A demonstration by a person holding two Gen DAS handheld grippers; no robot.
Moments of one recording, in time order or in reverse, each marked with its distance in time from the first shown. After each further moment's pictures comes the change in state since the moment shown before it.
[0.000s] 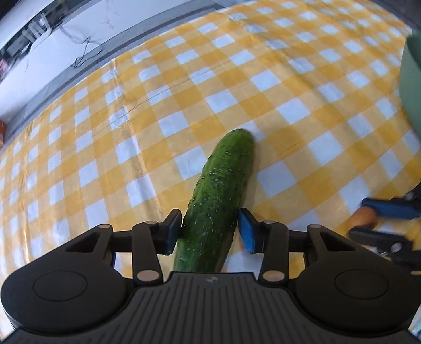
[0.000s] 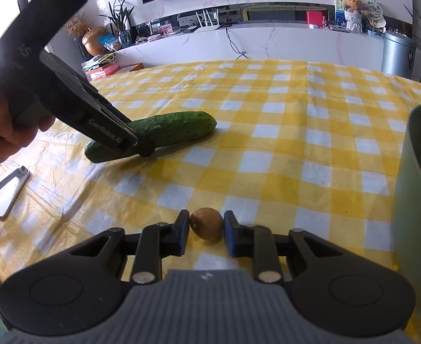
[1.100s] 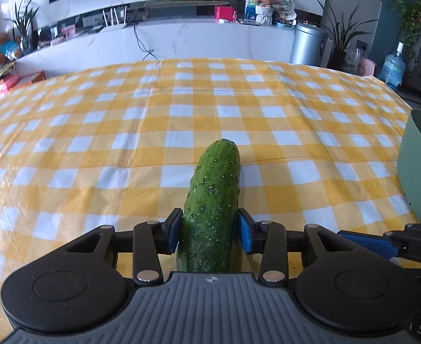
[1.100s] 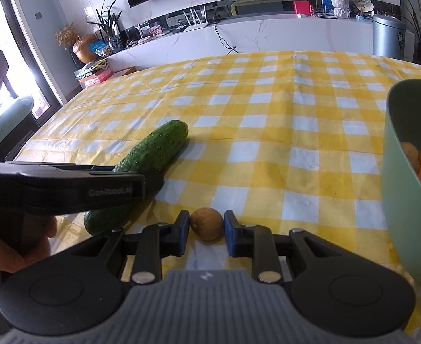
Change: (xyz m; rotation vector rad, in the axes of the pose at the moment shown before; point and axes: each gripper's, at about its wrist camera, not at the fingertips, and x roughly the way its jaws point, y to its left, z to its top) left arm 0.004 -0.044 -0.069 -0.393 -0.296 0.044; right arm 0.000 -0.012 -0.004 0.077 0.024 0.000
